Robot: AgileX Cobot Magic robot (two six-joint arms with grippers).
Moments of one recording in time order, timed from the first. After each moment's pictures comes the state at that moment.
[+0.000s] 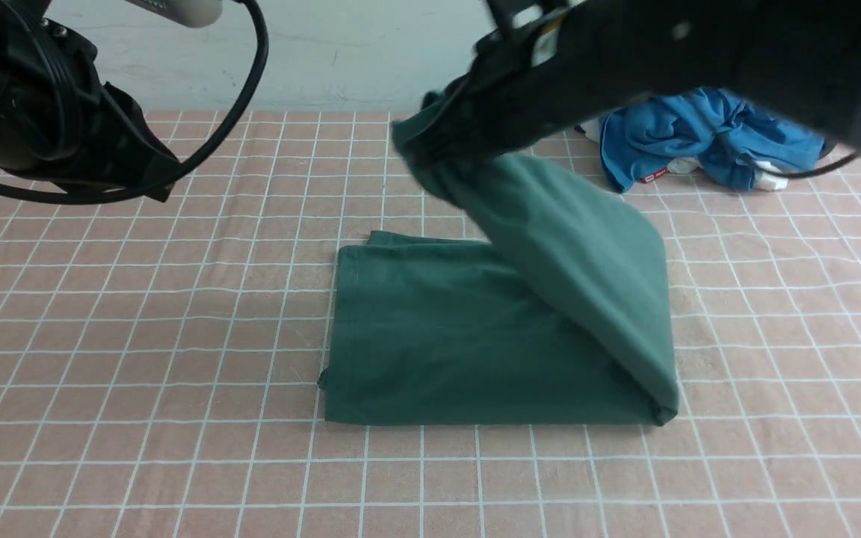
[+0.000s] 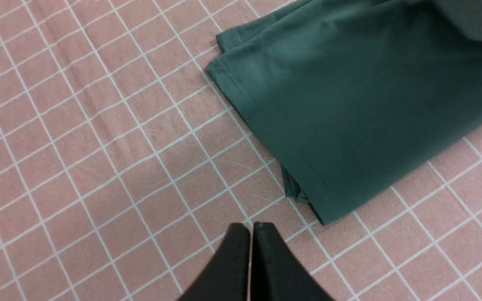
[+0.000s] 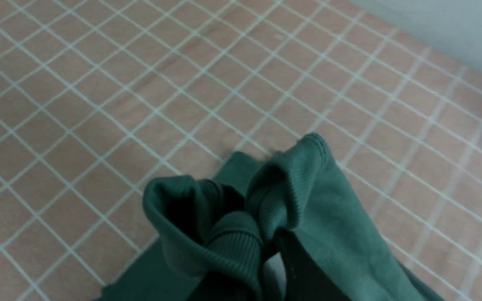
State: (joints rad) right arm 0.63 1.91 -1.73 0.10 0.66 -0.10; left arm -0.17 1.30 -1.36 -0.22 1.03 0.44
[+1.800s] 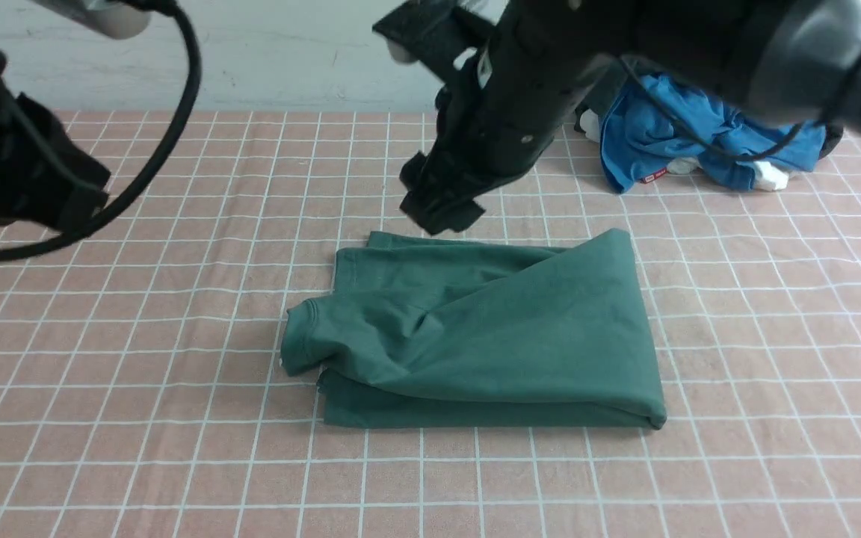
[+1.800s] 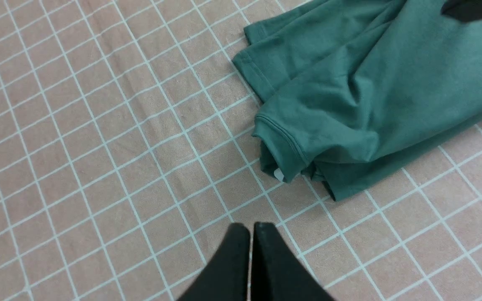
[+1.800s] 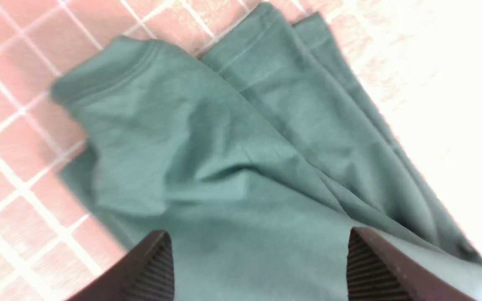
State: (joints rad) right arm 0.68 1.88 -1.98 -0.06 1.24 -0.14; left arm -0.17 1.06 -1.24 -0.15 1.04 0.38
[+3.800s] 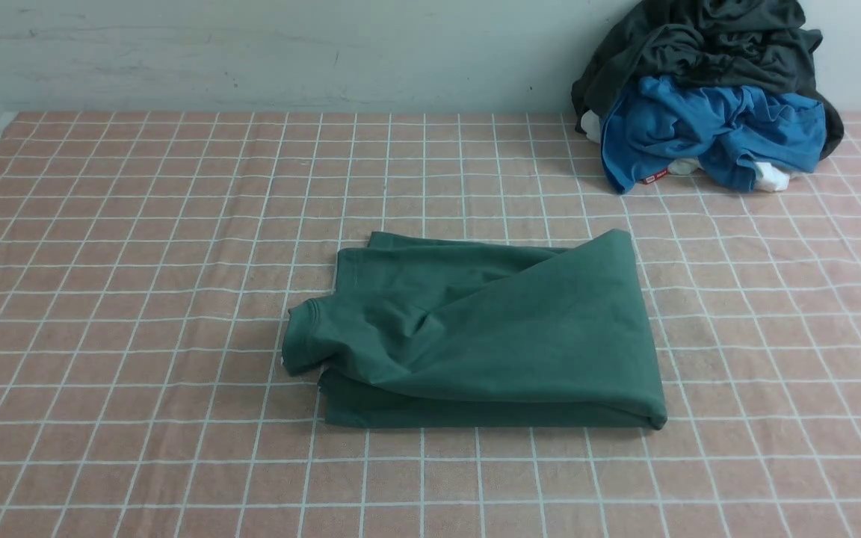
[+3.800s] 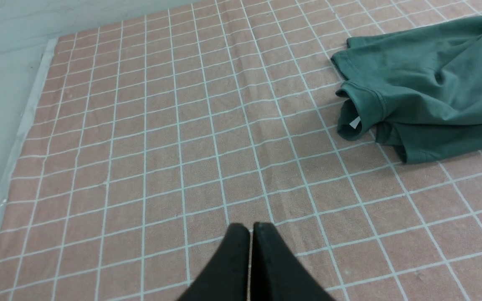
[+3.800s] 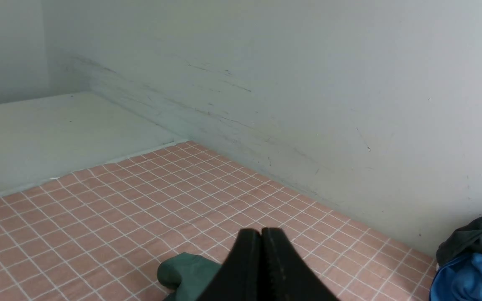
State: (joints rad) right arm 0.68 0.41 -0.86 -0.03 0.66 -0.04; left arm -0.17 0.18 -0.58 0.10 0.91 0.08
